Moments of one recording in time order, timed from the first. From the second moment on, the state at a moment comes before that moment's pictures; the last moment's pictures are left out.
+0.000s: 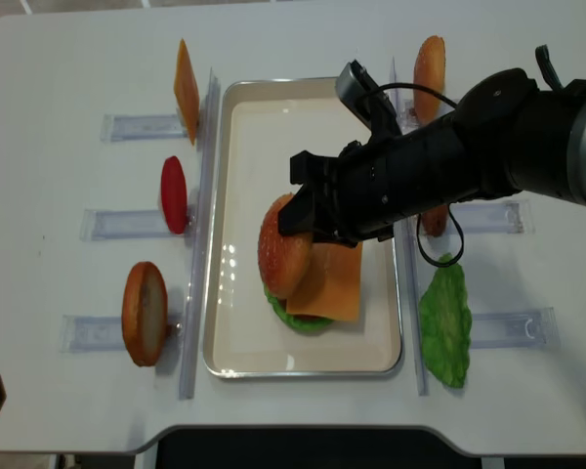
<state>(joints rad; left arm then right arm) 0.01 -0.01 -0.47 -0.10 1.11 0.09 0.58 1.75 -0.96 1.46 0.72 -0.67</state>
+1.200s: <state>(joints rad) 0.01 -0.01 -0.47 -0.11 1.11 0.09 0.56 1.78 -0.96 1.50 0.81 -0.77</state>
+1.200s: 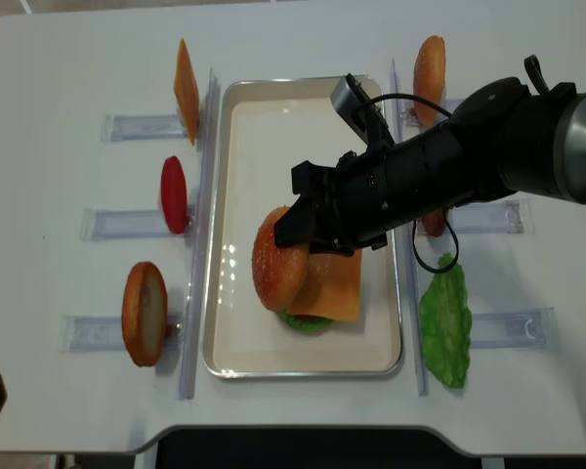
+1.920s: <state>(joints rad) 0.01 -0.01 -0.47 -0.11 1.11 0.09 0.54 1.79 -0.96 1.51 0.84 -0.81</state>
